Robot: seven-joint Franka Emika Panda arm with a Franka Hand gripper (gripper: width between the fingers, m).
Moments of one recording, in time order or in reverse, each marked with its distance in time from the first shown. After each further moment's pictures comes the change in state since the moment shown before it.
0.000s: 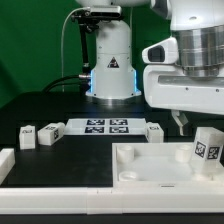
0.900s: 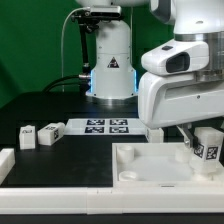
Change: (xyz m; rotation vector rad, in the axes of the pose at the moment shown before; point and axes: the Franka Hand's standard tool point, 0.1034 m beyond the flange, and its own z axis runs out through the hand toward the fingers) arm 0.005 0.004 0.007 -0.045 0.015 -0.728
